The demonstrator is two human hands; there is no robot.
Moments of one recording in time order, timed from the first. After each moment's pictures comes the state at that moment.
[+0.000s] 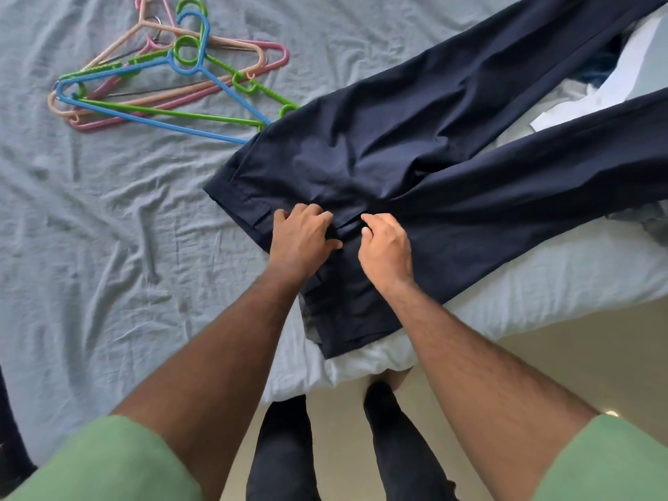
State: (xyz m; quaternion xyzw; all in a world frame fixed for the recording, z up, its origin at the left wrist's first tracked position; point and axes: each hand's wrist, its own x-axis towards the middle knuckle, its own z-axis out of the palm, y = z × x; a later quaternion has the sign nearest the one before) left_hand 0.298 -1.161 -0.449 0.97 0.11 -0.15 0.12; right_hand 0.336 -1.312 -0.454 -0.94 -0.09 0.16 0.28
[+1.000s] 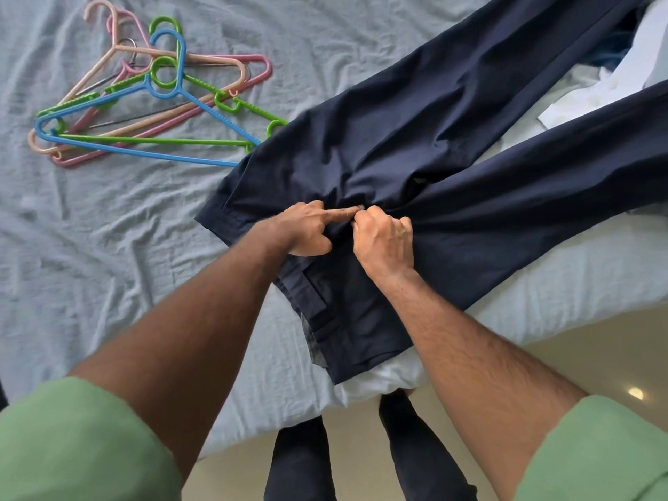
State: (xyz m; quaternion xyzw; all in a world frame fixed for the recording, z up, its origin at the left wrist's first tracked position) left_hand 0.378 -1.119 -0.448 0.88 -0.03 -0.43 0.22; right_hand 0.376 -1.289 -0.465 -0.98 -0.17 0.07 0.10
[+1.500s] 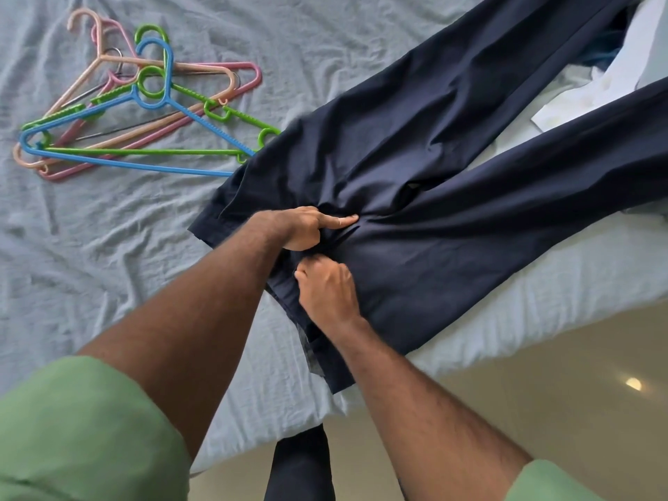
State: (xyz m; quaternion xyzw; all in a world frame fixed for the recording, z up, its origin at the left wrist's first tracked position) left_hand 0.405 -1.116 -0.456 0.84 -0.07 -0.50 0.22; right_hand 0.308 -1.243 -0.463 -0.93 -0.16 0.21 0.26
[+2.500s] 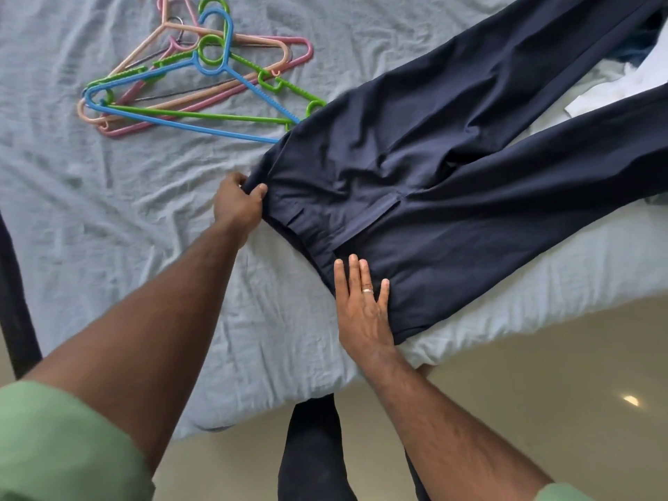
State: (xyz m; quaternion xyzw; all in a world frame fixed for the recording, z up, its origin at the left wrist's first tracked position) left_hand 0.294 -1.020 -0.451 0.76 0.49 -0.08 0.42; right_hand 0.197 -1.277 -0.465 -0.93 -0.24 0.27 0.04
